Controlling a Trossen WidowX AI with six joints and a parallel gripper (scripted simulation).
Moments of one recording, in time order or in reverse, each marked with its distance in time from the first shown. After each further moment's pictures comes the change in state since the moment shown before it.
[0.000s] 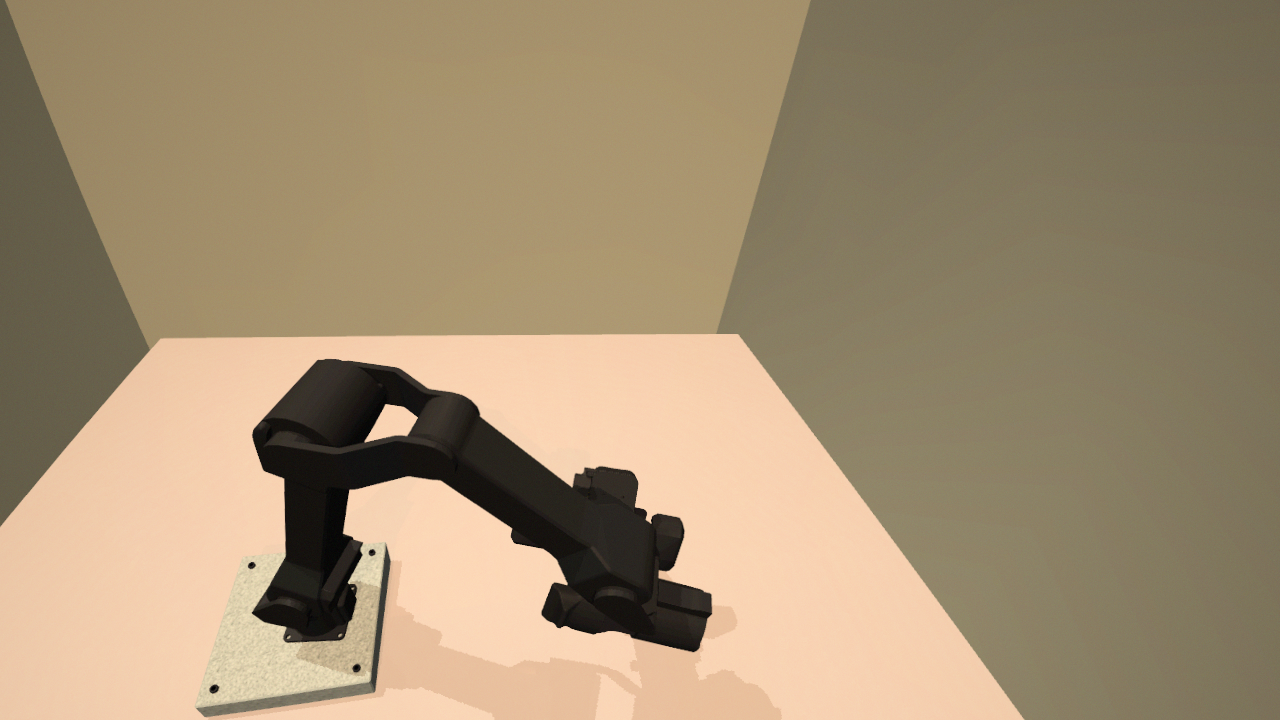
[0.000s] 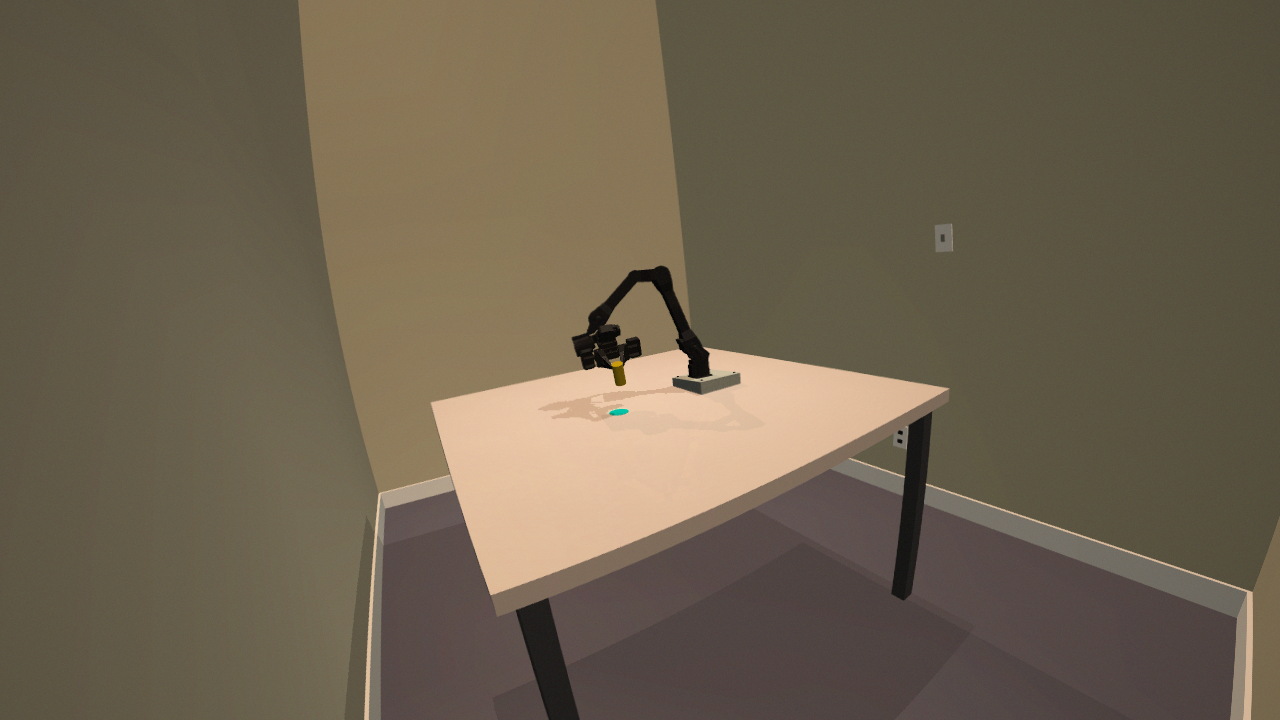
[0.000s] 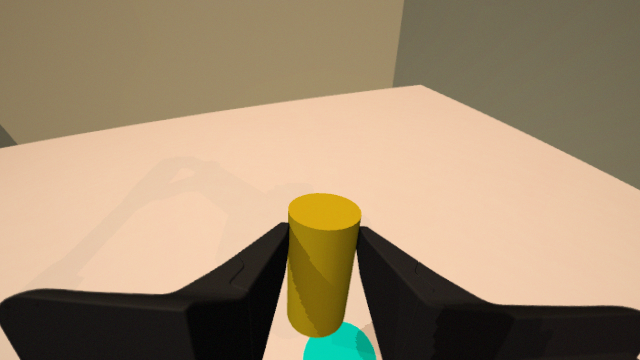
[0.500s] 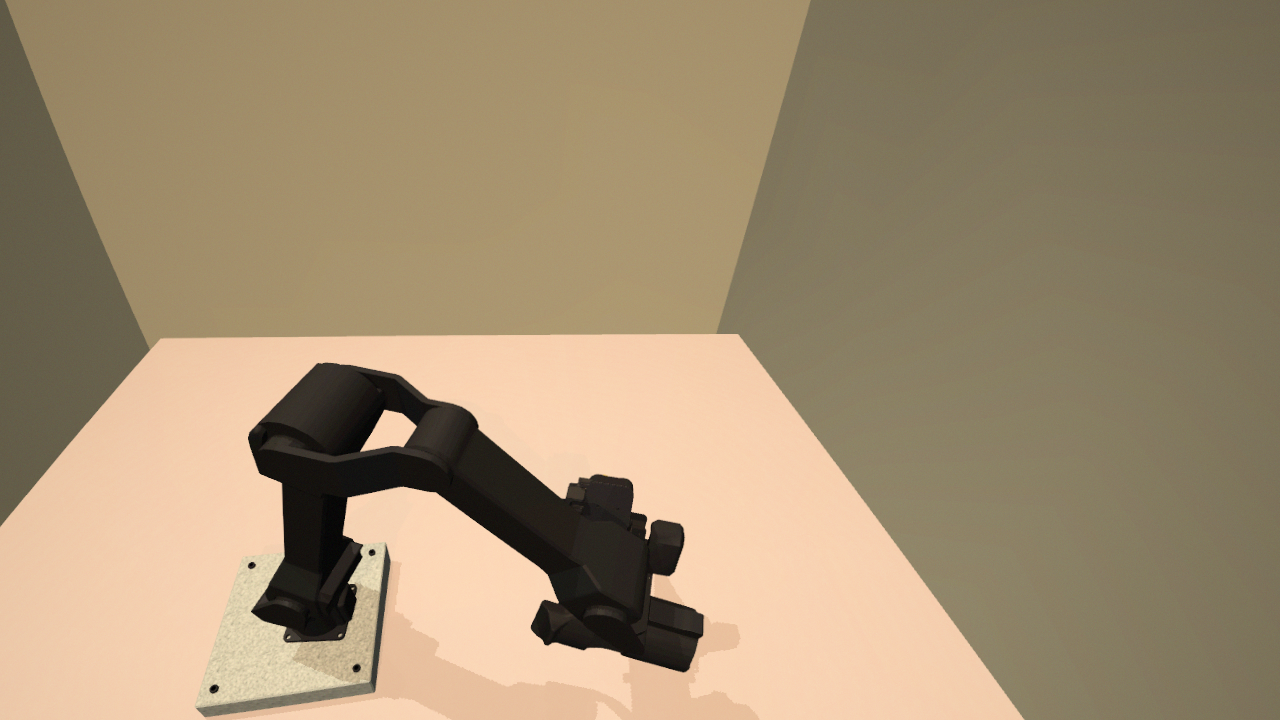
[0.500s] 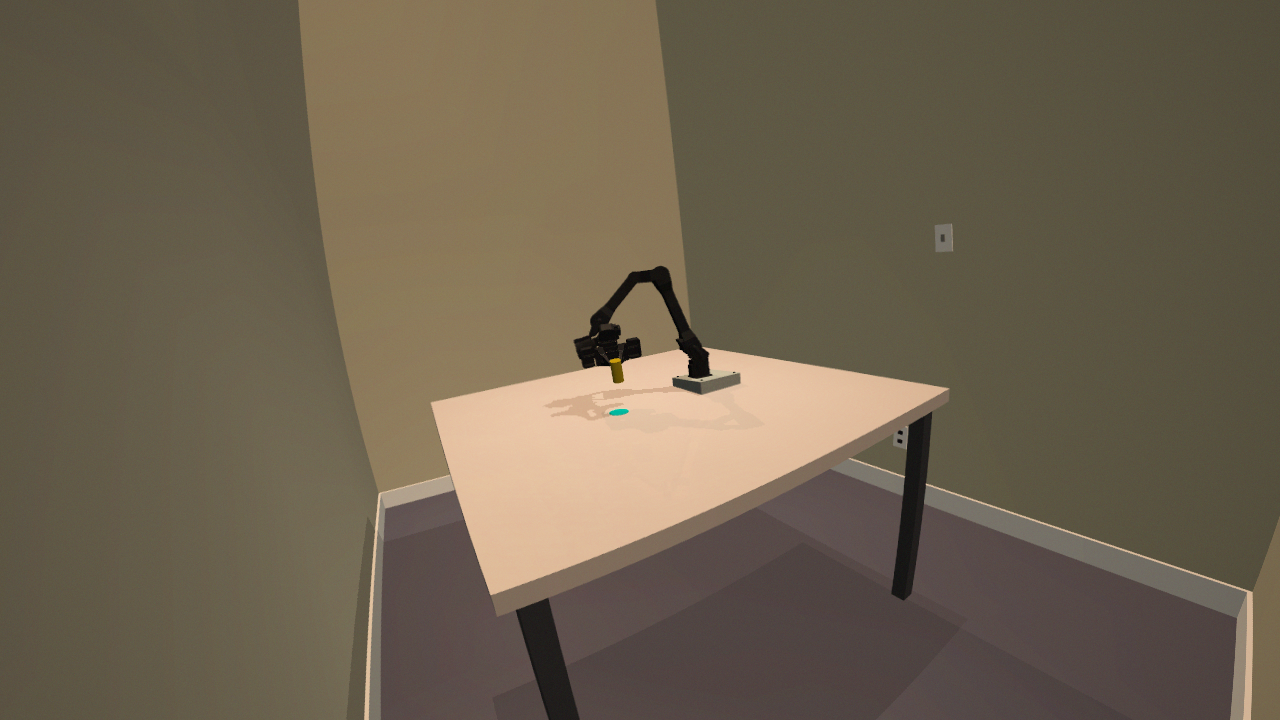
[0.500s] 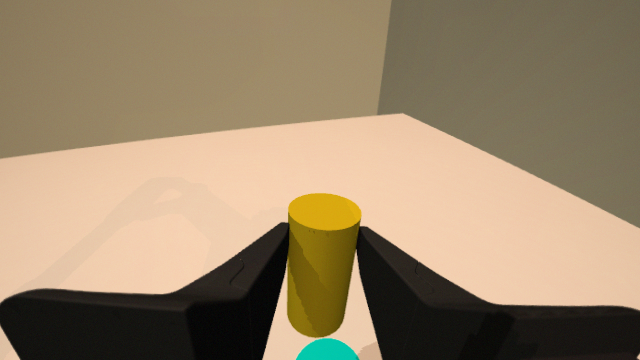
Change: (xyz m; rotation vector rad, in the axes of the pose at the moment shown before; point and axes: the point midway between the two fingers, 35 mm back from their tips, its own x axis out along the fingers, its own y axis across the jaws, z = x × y) arm -0.008 -0.001 0.003 -0.032 -0.107 -0.044
